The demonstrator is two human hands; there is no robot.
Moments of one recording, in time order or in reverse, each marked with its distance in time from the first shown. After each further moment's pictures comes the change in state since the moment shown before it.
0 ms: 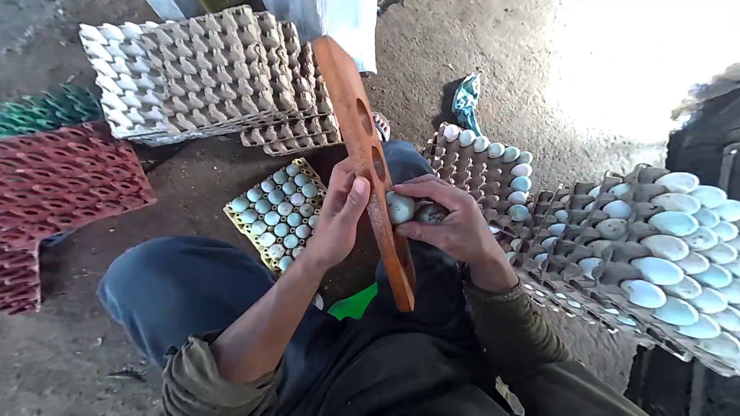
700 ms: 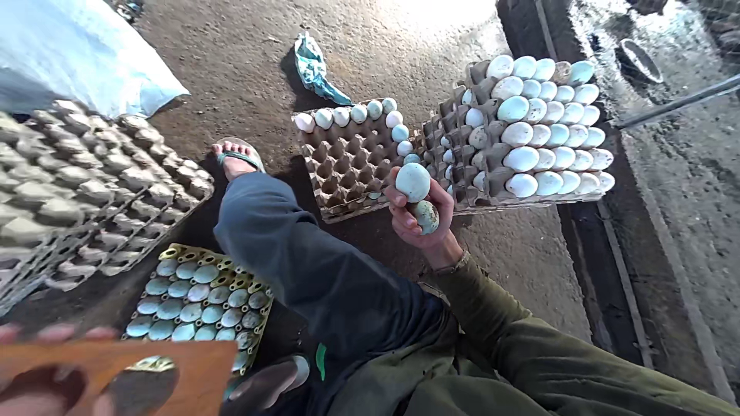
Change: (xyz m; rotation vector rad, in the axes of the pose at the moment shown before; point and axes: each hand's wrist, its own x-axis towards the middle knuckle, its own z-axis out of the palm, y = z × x) left_hand 0.011 0.019 -0.126 -0.205 -0.001 -0.023; right_hand -0.117 0.084 -0.082 1.541 0.394 -0.101
